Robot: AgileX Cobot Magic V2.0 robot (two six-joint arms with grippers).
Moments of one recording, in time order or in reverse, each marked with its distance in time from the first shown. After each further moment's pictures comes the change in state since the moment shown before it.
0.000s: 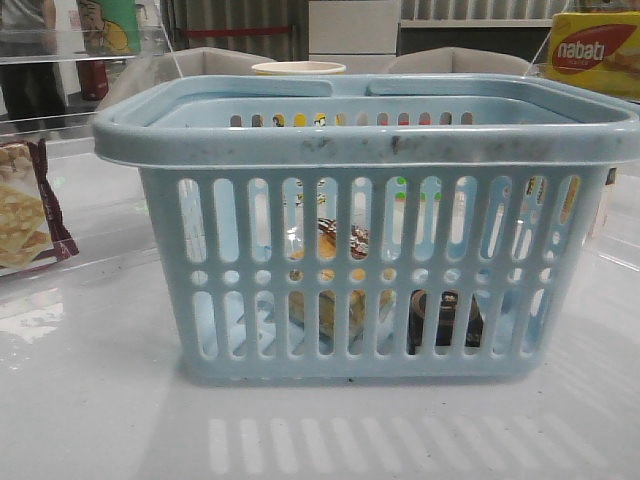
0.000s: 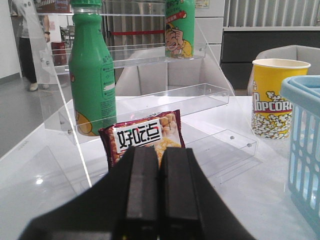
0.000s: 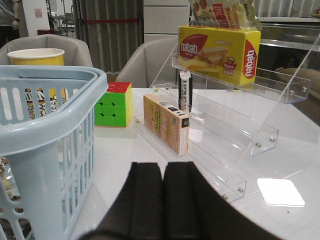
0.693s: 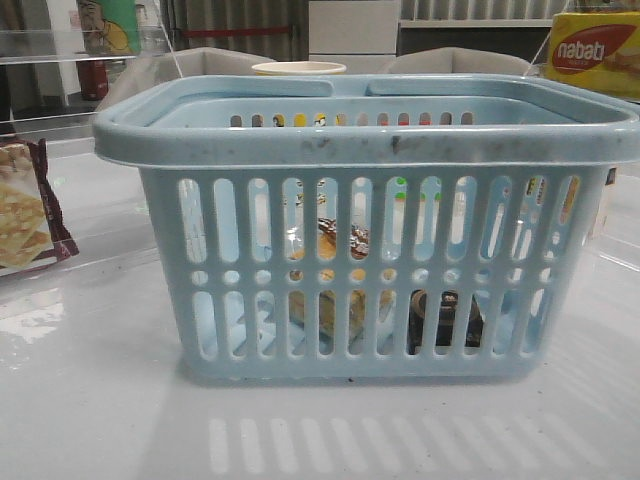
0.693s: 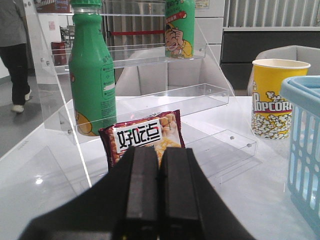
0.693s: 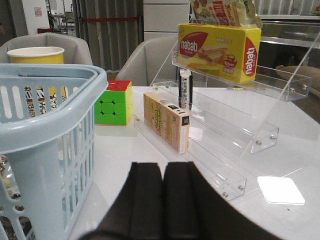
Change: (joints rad) left arm 0.000 0.000 0.000 0.000 0.000 -0.002; right arm 0.000 0.000 0.000 0.000 0.006 0.004
